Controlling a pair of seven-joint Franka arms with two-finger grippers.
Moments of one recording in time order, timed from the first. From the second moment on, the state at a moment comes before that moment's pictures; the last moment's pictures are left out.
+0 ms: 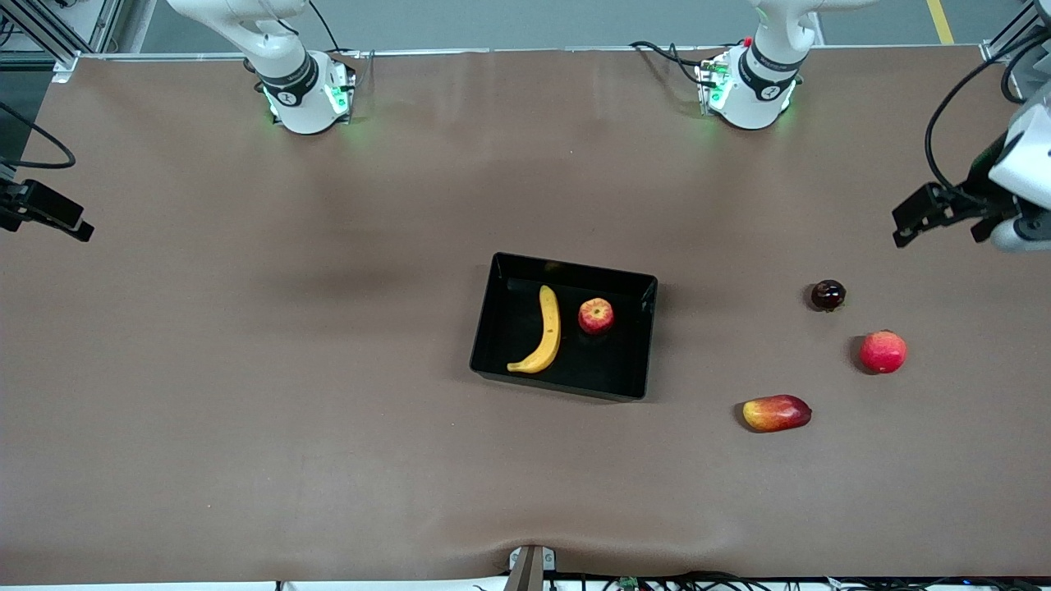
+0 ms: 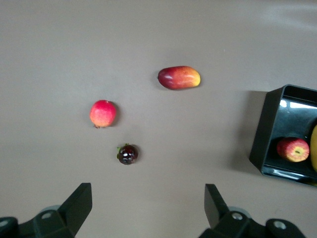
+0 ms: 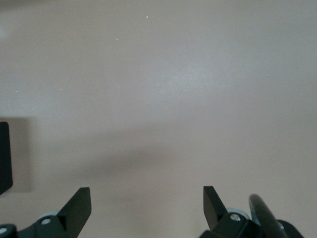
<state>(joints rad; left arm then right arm) 0.01 -0.04 -0.08 -1.64 0.04 1.68 -0.12 0.00 0.02 -0.09 -1.51 0.00 1.56 0.07</state>
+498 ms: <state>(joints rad) 0.00 -0.04 -0.08 -1.66 0.03 1.69 -0.13 0.01 0.02 -0.09 -1.50 0.00 1.56 0.07</state>
